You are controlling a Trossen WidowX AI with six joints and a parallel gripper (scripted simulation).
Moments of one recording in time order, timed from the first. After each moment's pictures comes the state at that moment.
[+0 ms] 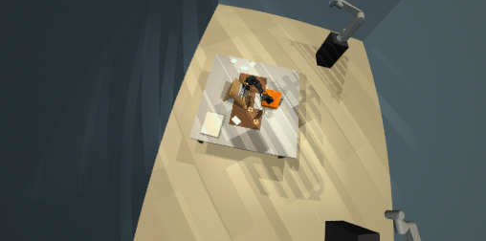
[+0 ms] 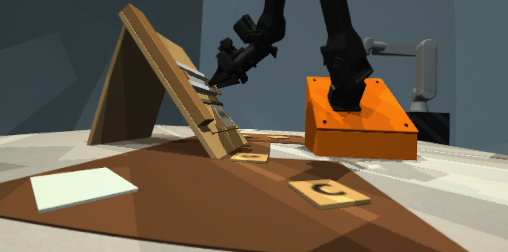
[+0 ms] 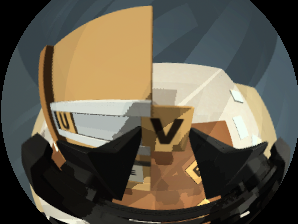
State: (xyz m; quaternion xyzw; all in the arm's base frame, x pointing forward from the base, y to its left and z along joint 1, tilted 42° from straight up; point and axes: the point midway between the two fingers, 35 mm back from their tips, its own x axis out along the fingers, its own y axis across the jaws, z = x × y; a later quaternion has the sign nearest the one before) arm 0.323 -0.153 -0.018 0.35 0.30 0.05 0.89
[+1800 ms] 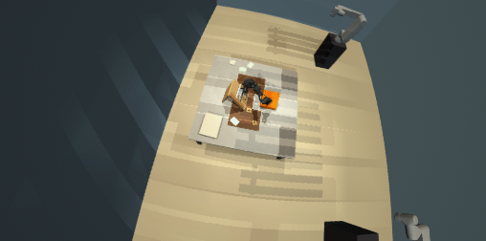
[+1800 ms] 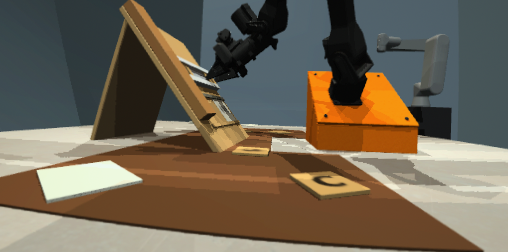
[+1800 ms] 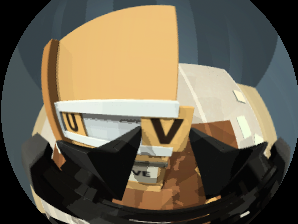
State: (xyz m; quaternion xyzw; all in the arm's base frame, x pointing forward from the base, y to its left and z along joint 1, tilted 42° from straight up) arm 0.326 -0.132 -0.001 0.35 0.30 0.05 0.88
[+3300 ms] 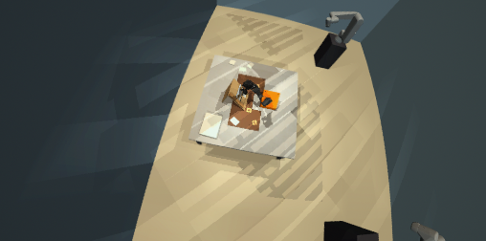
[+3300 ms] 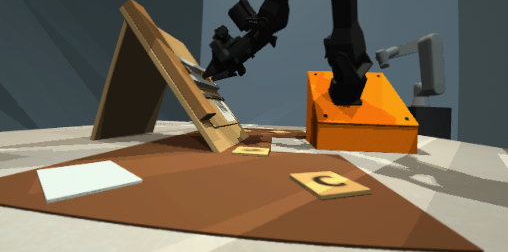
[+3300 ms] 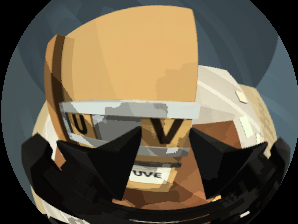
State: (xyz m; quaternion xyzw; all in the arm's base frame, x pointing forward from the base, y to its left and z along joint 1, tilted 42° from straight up) arm 0.329 -0.116 0.014 0.35 0.30 0.05 0.88
